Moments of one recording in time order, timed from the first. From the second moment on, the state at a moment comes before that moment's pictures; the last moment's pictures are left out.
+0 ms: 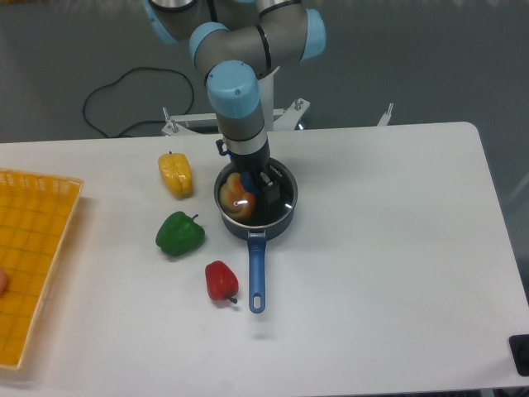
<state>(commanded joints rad) 2.40 -1.65 -2.09 -0.89 1.66 1.35</state>
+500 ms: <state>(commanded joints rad) 2.41 -1.59 -2.03 -1.01 1.66 1.35</state>
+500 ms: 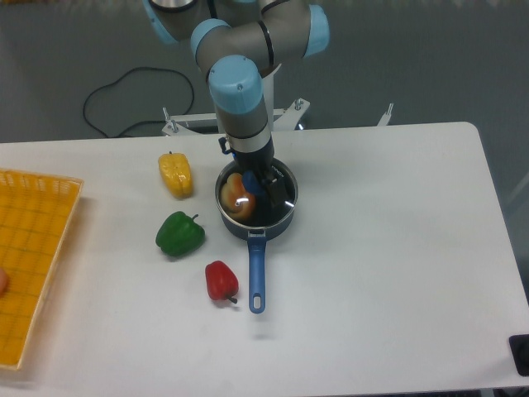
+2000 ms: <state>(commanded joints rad) 2.90 -1.96 -1.58 -1.10 1.48 1.81</state>
